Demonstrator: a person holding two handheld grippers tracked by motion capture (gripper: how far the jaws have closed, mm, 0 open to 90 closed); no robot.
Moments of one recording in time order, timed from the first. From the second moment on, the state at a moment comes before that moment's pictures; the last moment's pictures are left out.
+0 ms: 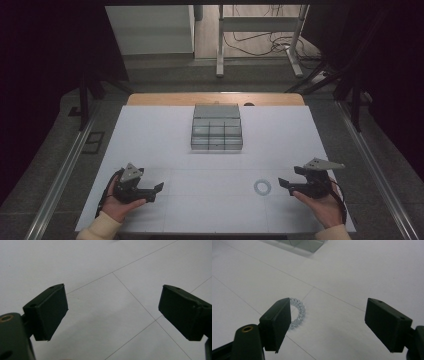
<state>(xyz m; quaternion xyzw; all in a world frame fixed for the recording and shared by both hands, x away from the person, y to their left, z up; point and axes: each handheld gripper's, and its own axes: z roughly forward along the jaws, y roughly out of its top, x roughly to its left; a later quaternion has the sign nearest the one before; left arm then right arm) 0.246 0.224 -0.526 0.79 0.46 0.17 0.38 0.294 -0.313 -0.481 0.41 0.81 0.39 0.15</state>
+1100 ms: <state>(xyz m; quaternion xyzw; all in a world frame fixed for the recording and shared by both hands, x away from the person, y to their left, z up) 0.246 0.222 -0.527 0.79 0.46 0.17 0.37 0.319 -0.271 -0.444 0.38 0.84 0.36 0.14</state>
